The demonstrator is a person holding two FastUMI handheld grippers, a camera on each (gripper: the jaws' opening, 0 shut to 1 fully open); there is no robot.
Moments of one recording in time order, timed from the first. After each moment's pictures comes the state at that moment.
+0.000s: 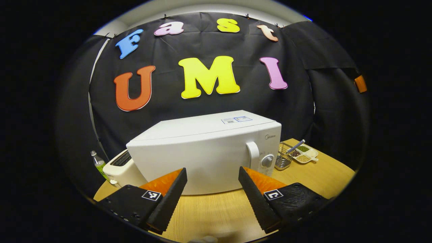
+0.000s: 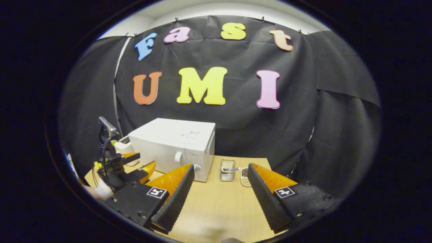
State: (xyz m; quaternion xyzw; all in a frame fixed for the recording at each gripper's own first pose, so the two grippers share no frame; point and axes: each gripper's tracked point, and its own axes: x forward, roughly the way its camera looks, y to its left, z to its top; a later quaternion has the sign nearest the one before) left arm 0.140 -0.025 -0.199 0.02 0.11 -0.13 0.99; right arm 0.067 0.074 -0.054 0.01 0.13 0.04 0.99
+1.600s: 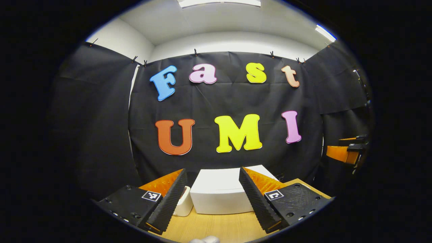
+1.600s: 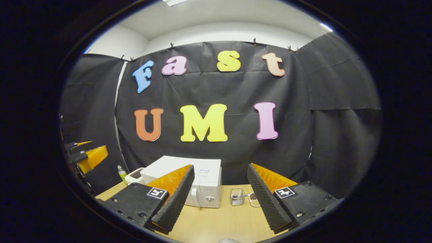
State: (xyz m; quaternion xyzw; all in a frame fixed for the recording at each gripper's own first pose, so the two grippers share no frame) left arm 0.046 0.084 0.026 -0.02 -0.02 -0.03 1.00; right arm 0.052 0.102 0.056 0.05 0.00 0.01 1.00
